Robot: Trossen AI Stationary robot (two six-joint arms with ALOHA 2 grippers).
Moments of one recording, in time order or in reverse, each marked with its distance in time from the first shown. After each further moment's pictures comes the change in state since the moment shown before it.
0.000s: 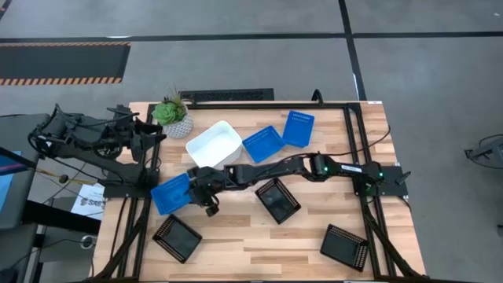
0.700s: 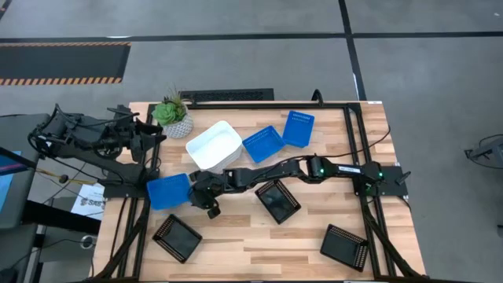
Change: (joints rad) left arm 0.000 0.000 0.000 0.000 0.014 -0.016; right arm 0.001 0.064 0.000 0.003 0.006 0.014
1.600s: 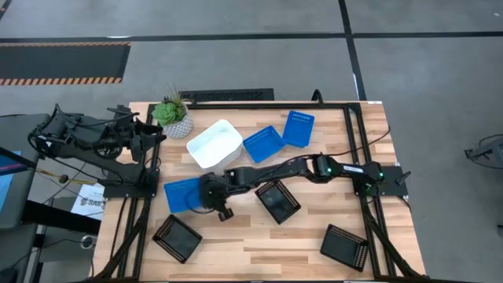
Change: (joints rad) left arm 0.000 0.000 0.000 0.000 -0.001 -0.006; right arm 0.035 -0.107 0.001 -0.433 0.034 0.131
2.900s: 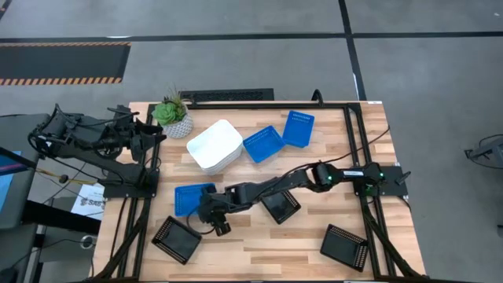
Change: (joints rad) left arm 0.000 0.000 0.000 0.001 0.000 -0.025; right arm 0.088 0.030 -0.003 0.108 0.121 0.119
